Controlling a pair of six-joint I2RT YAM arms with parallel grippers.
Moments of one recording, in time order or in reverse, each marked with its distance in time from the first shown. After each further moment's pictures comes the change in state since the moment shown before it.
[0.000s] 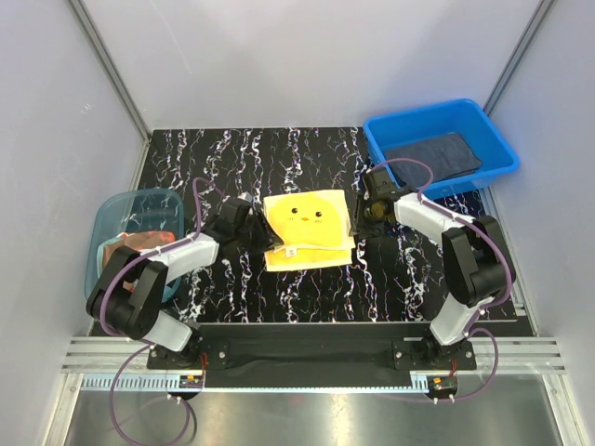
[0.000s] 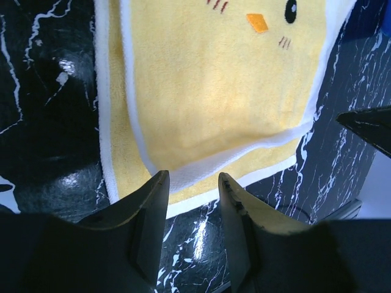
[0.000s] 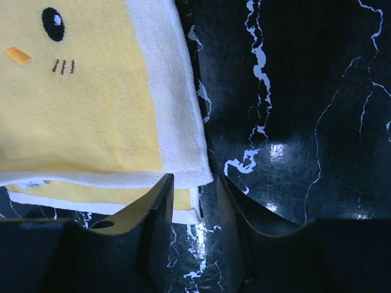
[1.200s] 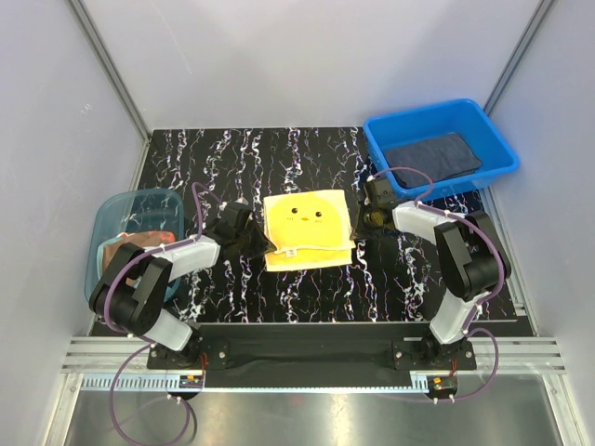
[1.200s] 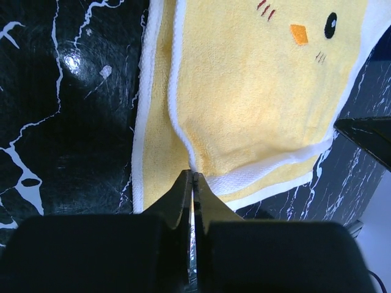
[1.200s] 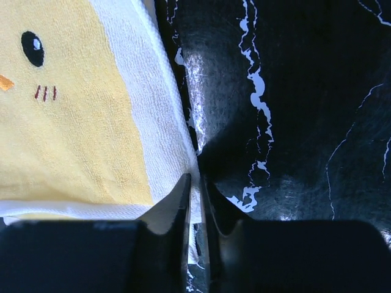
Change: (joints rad) left arm 0.000 0.026 -0.039 0.024 -0.059 -0.058; right arm -0.019 0.047 -0.116 0.206 -0.018 0.033
